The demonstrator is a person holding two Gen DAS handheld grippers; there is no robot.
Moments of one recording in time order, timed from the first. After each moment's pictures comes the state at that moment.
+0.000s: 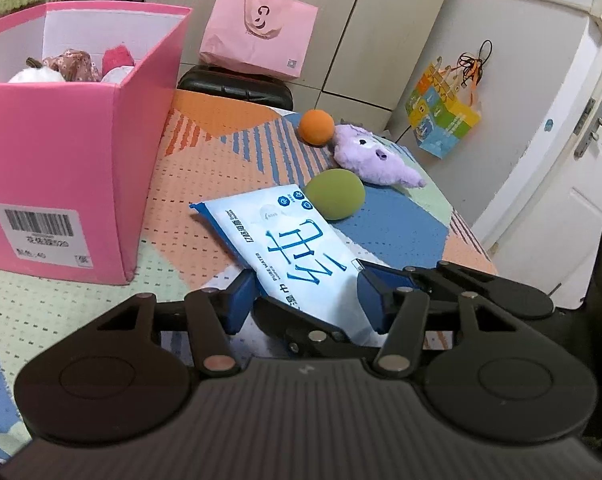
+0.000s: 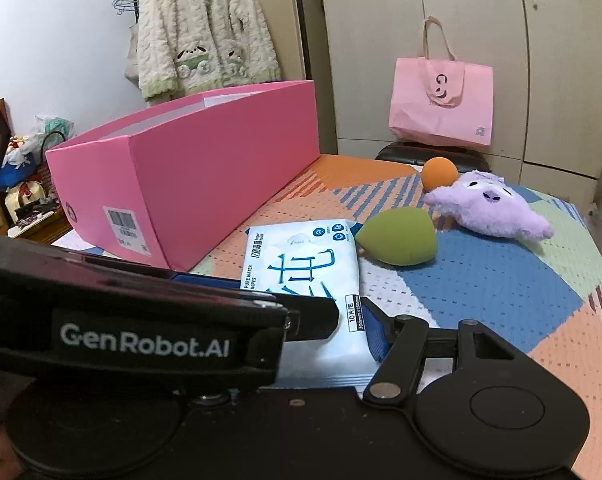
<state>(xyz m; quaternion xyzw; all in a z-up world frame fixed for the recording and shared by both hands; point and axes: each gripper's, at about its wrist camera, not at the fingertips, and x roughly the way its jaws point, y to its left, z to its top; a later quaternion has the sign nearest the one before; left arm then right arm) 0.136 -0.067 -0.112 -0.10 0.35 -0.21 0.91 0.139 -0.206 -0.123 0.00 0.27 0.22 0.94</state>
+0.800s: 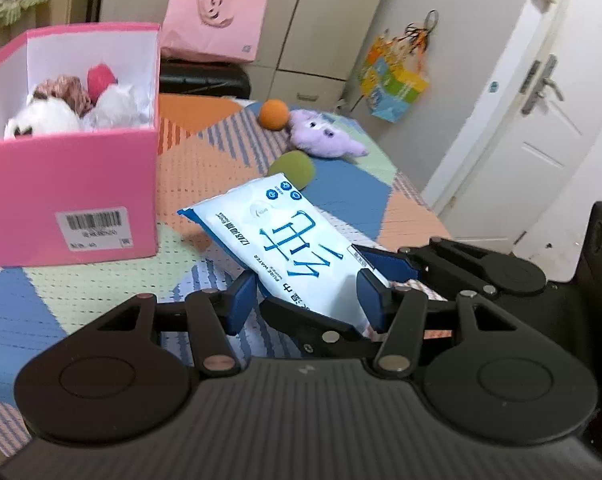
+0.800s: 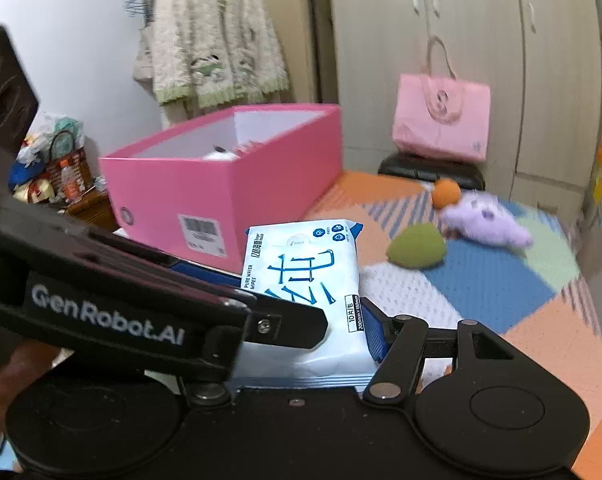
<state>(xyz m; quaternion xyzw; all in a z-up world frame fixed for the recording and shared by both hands) 0.085 -0.030 -0.061 -0.06 0.37 -0.28 0.89 0.071 -0.180 -0.080 -0.03 0.26 0.21 0.94</state>
